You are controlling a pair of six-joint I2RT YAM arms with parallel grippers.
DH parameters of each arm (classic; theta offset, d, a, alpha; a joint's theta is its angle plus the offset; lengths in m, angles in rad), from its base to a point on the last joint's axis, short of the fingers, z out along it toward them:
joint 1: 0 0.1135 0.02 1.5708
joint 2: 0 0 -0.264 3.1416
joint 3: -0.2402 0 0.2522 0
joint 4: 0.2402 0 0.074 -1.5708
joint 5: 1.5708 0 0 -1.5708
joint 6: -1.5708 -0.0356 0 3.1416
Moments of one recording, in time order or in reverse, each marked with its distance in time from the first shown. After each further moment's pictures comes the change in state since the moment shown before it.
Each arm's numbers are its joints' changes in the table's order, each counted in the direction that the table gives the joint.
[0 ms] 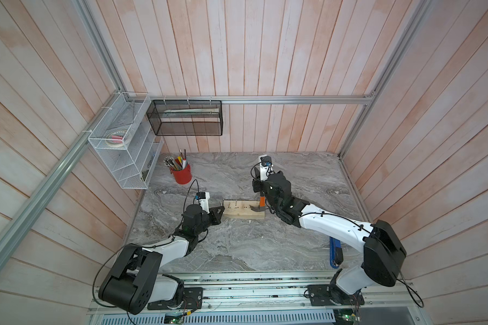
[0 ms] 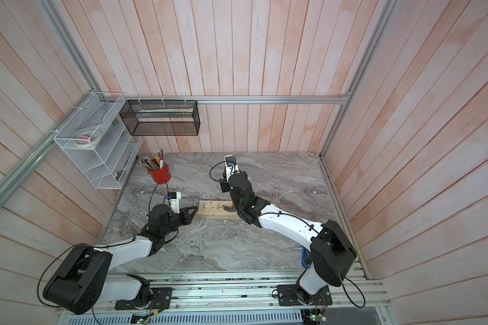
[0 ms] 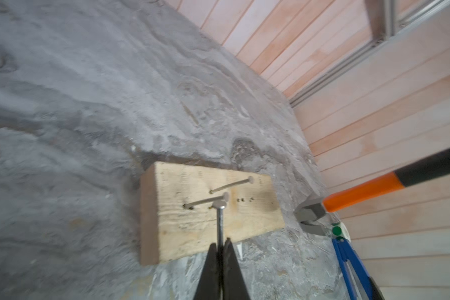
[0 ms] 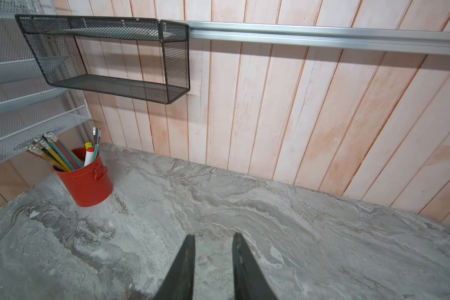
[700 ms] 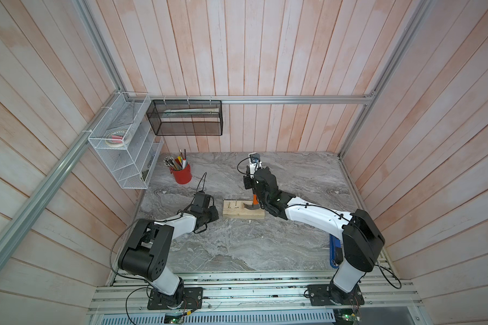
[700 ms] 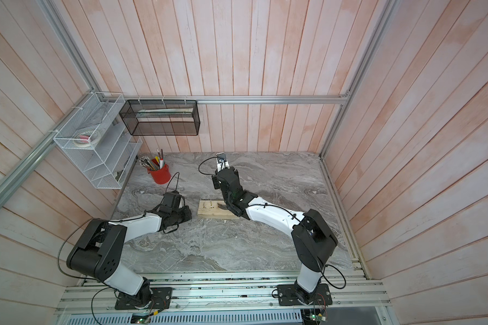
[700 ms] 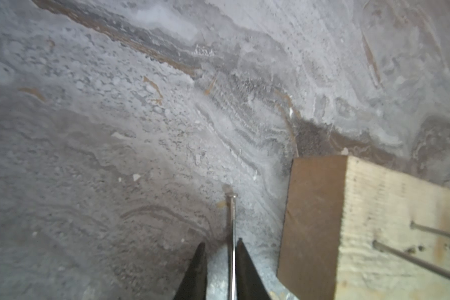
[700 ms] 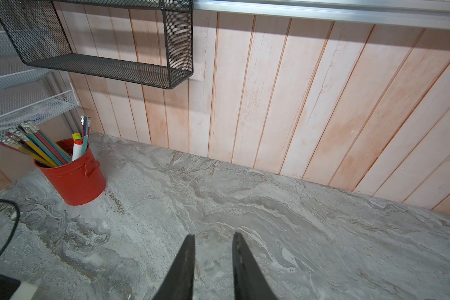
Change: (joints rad) left arm 0.019 -0.258 -0.313 0.550 -0.222 -0.093; right arm 0.009 -0.146 -0.126 0.054 0.014 -0.021
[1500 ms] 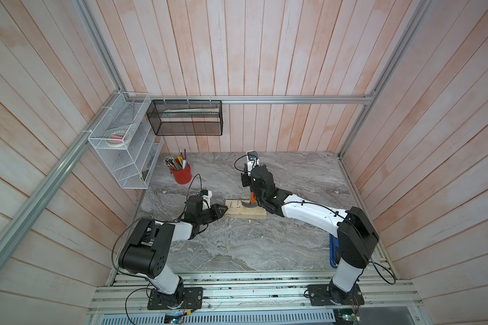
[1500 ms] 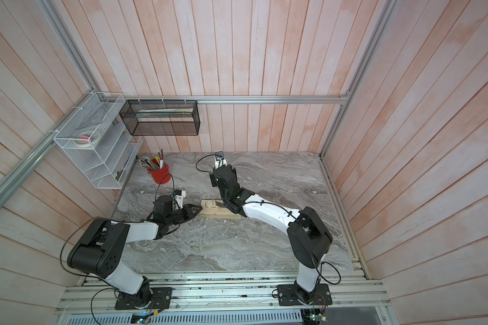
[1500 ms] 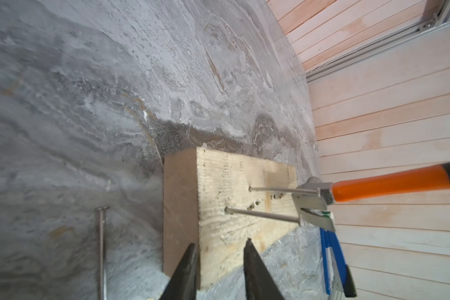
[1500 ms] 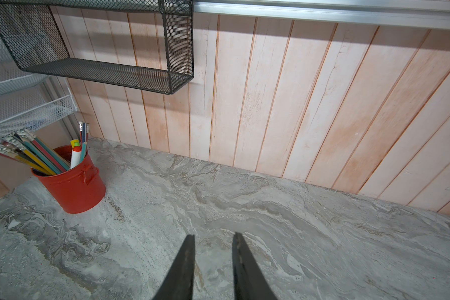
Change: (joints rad) left arm 0.063 -0.034 0.171 -0.575 0.516 0.156; right arm 0.000 -0.051 -0.064 0.012 0.008 -0.006
